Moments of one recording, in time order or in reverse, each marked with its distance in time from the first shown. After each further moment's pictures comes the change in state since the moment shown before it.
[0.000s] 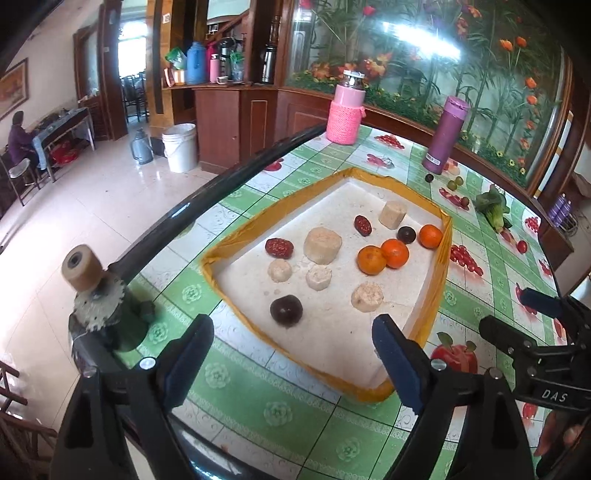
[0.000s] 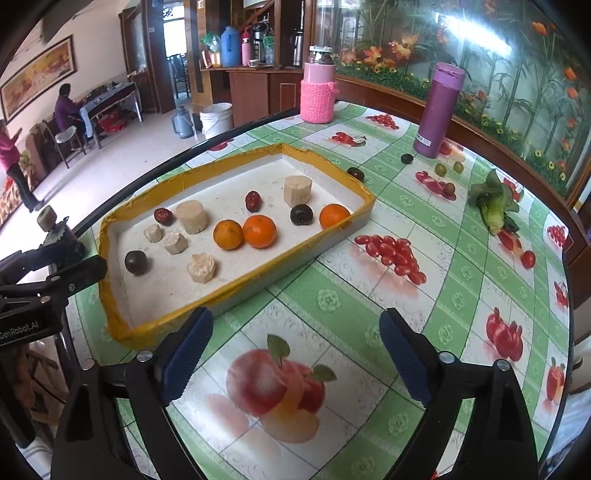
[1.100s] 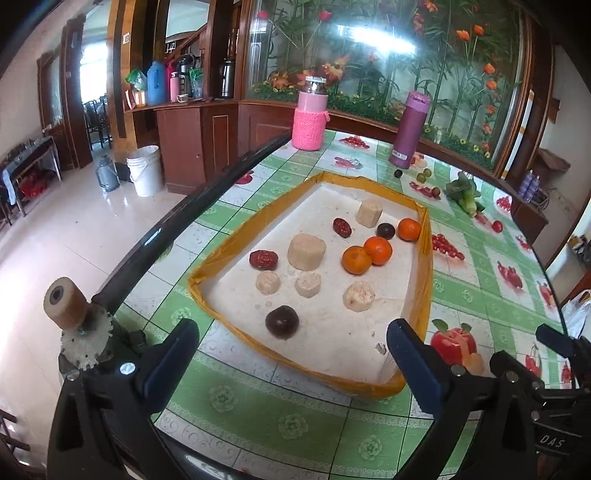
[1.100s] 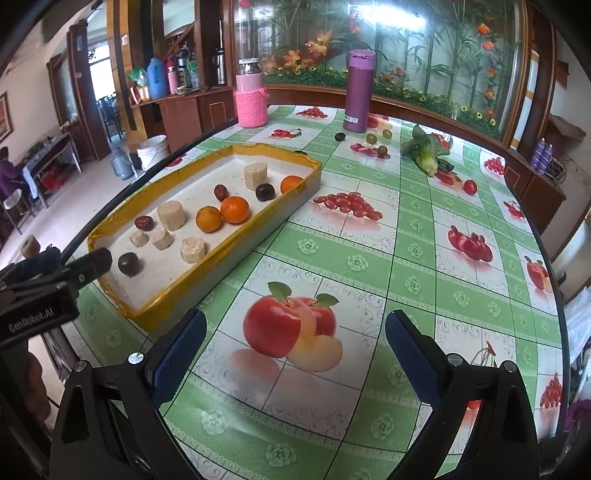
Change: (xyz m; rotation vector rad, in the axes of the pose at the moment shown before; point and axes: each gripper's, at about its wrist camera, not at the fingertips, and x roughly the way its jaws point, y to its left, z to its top) left arm 0.000 0.018 0.003 0.126 -0.052 -0.132; right arm -0.034 0.035 -0.050 0.244 -0.056 -0.215
